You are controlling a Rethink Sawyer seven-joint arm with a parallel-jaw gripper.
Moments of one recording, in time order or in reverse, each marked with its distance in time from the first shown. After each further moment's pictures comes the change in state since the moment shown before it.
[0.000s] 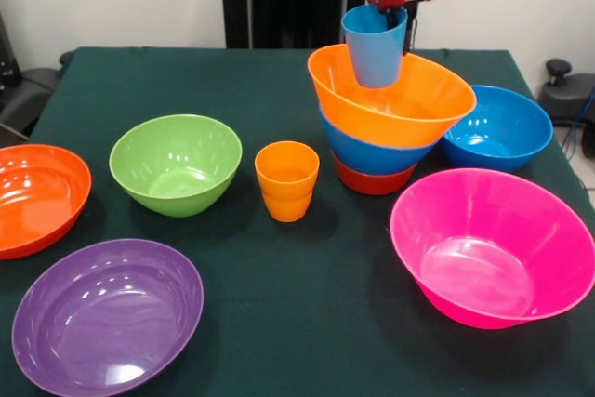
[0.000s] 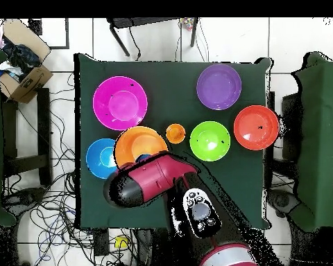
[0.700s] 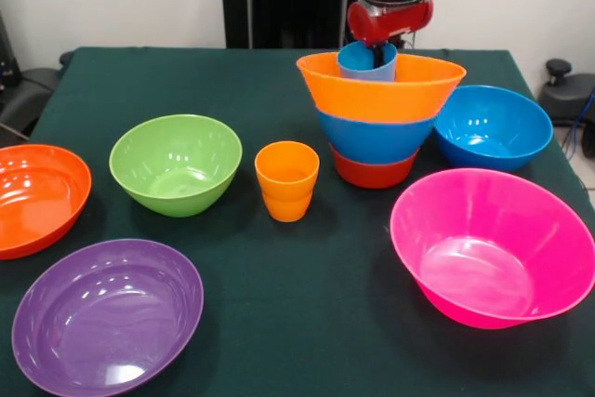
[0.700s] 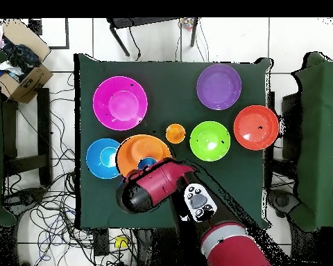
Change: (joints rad) arm 0.010 0.140 -0.055 -0.003 -0.140 -0.164 0.000
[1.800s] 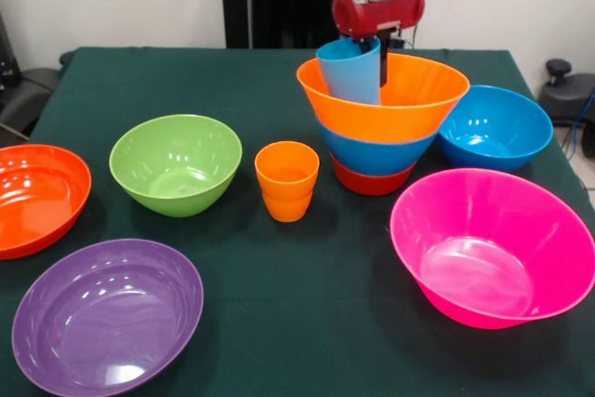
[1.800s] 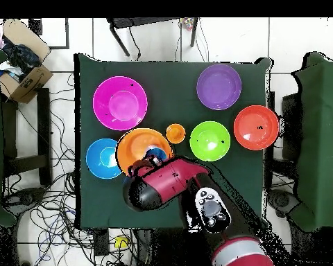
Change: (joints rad) arm -0.047 -0.088 0.005 -0.013 -0.007 -0.068 0.000
